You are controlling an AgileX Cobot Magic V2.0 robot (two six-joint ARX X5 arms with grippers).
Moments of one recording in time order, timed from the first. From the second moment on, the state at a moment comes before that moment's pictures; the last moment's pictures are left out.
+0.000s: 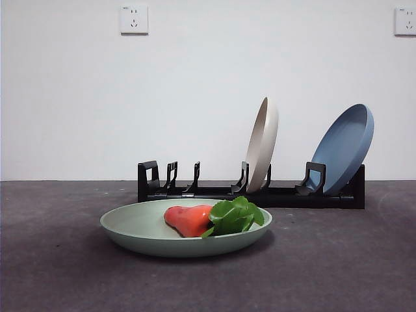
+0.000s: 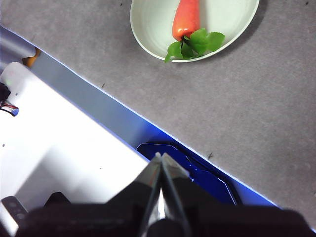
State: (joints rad) left arm -1.01 0.79 1.13 -0.96 -0.25 -0.10; right arm 0.80 0.73 0.92 -1.07 -0.16 0.29
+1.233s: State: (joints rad) left arm -0.12 0.07 0.05 -0.13 -0.20 0.03; right arm 0.80 0.73 0.92 -1.07 -0.16 0.29
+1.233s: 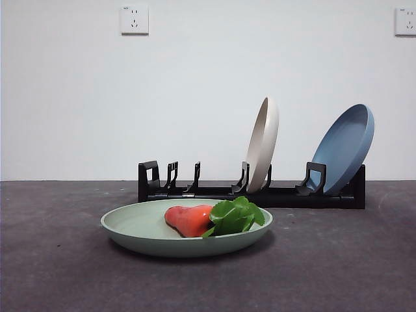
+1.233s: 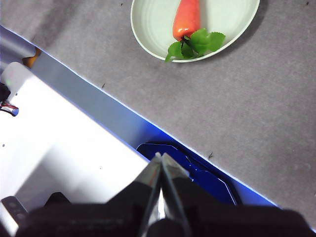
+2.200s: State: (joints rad) left arm -0.11 0.01 0.02 -0.18 -0.10 -0.02; right arm 0.80 0.73 0.92 -1.07 -0.16 0.29
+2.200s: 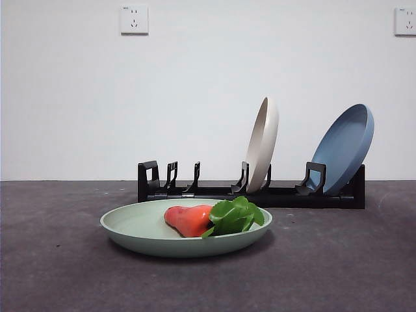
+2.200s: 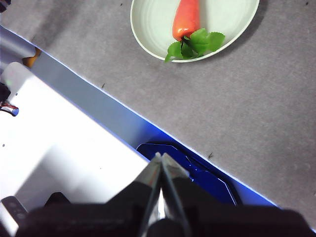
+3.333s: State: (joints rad) left arm -0.11 0.01 0.02 -0.18 -0.10 -0.02; right arm 0.07 0.24 0.27 -0.16 -0.19 0.03
